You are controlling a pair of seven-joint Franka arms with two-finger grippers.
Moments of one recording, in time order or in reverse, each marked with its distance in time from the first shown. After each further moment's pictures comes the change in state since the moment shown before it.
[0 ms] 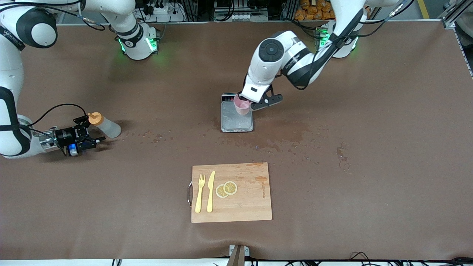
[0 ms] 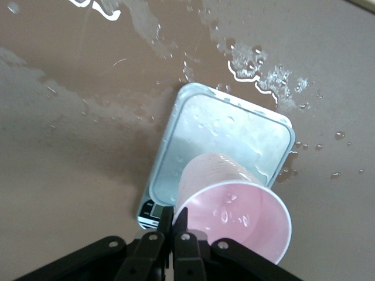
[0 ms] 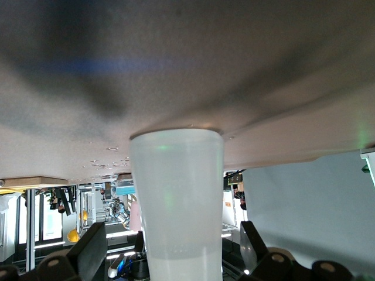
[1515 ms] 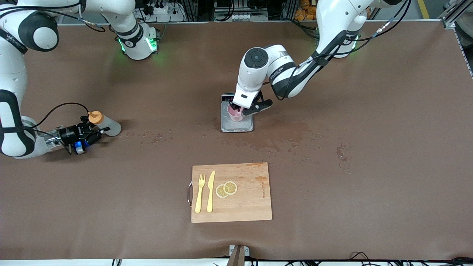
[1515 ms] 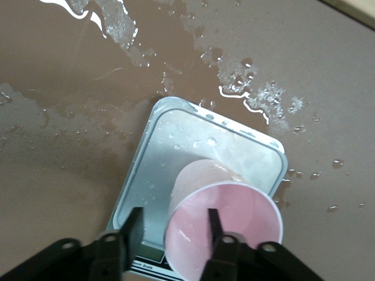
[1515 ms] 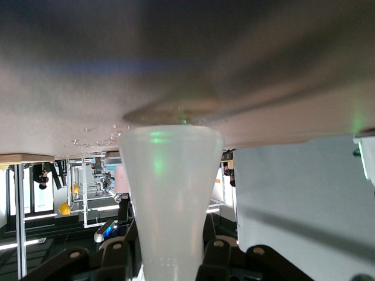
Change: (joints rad) left arm -0.030 0.132 0.009 0.056 0.200 0.079 -0.183; right arm 0.000 0.030 0.001 0.030 0.017 -0.107 -0.010
